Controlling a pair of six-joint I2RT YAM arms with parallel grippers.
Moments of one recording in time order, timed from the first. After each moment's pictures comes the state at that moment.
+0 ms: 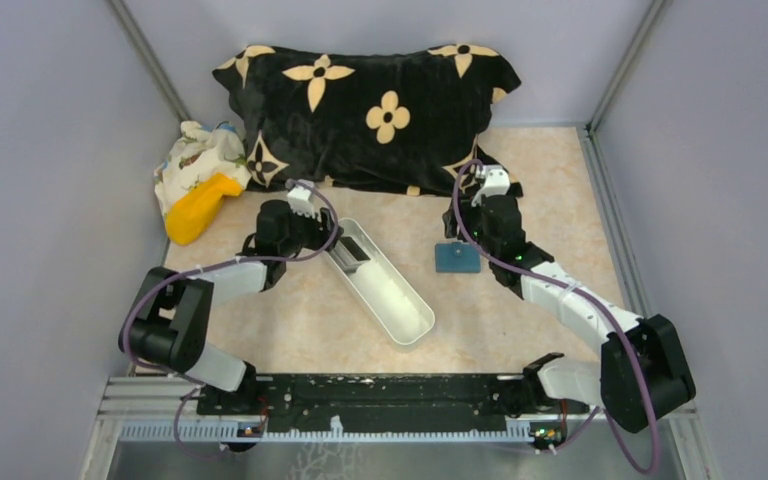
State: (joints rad) left arm -0.33 1.47 0.61 0.47 0.14 -0.19; right arm 0.45 1.20 0.69 0.14 0.14 0.29
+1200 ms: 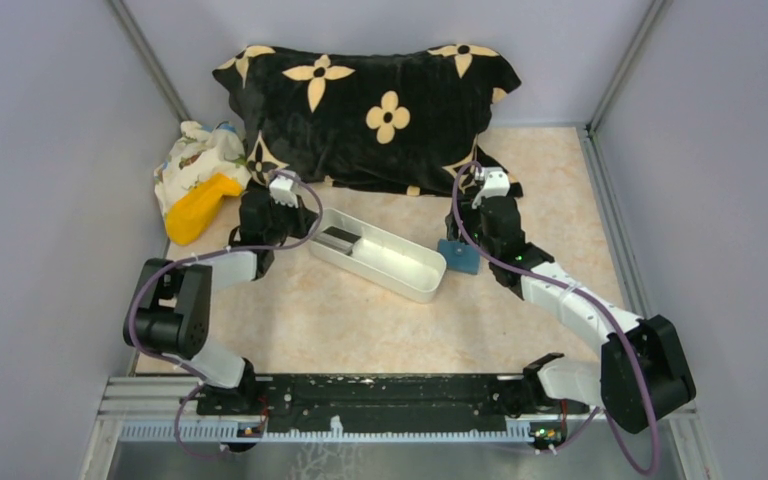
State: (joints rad) left arm -0.19 1.58 0.66 0.56 0.31 -0.11; right arm 0.45 1.19 0.69 0.10 0.16 0.26
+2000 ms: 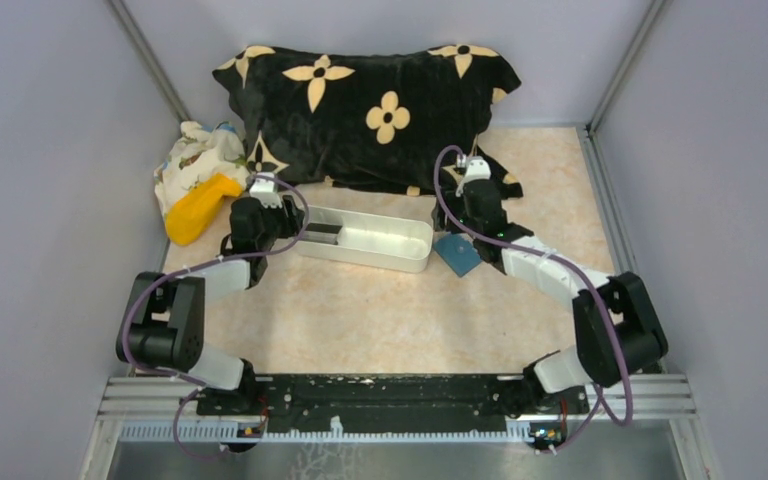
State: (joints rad) left arm -0.15 1.50 0.60 0.58 0.06 -0.14; right arm 0.45 1.39 0.81 0.10 0.10 0.28
